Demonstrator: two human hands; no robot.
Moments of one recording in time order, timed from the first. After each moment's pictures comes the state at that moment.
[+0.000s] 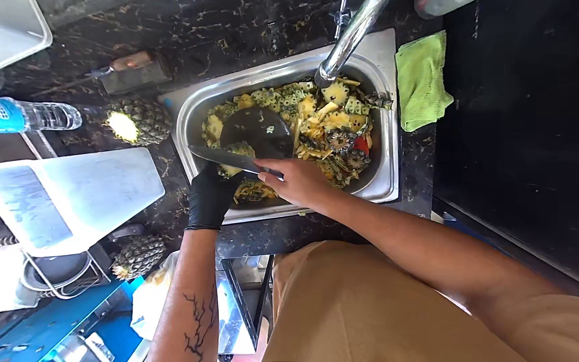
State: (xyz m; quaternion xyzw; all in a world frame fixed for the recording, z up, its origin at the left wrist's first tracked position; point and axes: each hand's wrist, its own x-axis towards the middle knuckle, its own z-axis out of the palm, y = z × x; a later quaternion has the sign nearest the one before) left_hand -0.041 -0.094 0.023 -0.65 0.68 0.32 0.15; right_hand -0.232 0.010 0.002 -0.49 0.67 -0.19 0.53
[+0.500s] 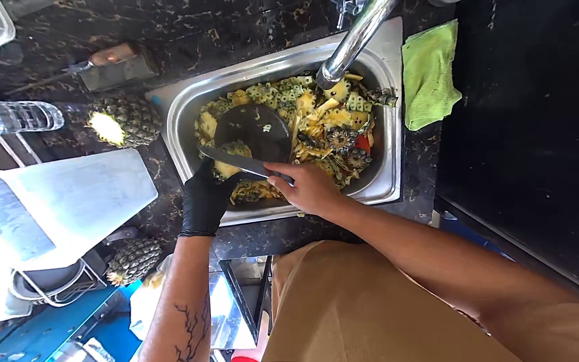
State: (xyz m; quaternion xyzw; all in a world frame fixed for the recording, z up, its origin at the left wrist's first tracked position) left_hand -0.042 -0.097 0.023 -0.64 0.68 0.32 0.15; right_hand -0.238 0.023 -0.008 -0.44 0.68 -0.18 0.56
